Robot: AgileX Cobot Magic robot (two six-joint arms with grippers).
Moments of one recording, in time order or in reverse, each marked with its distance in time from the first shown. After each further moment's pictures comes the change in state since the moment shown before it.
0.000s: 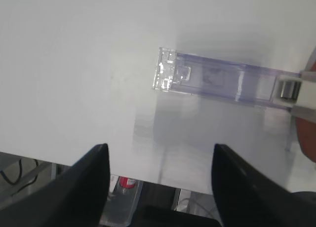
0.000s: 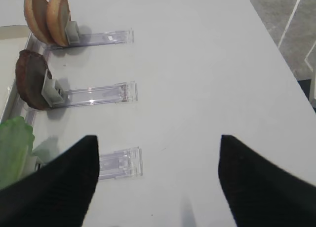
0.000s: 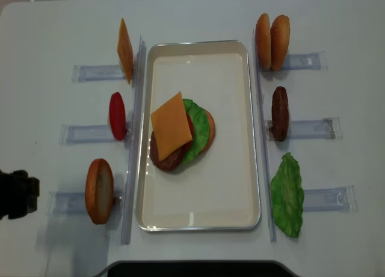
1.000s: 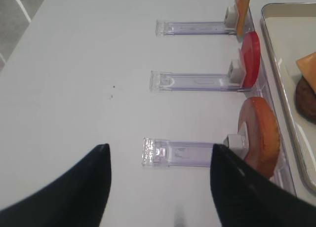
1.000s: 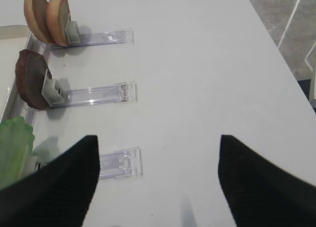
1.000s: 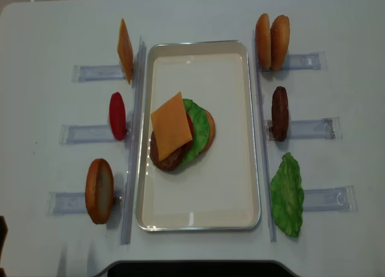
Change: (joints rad) left arm 0.000 -0.898 0.061 -0.084 0.086 0.165; right arm 0.000 0.000 0.000 0.000 0.000 0.000
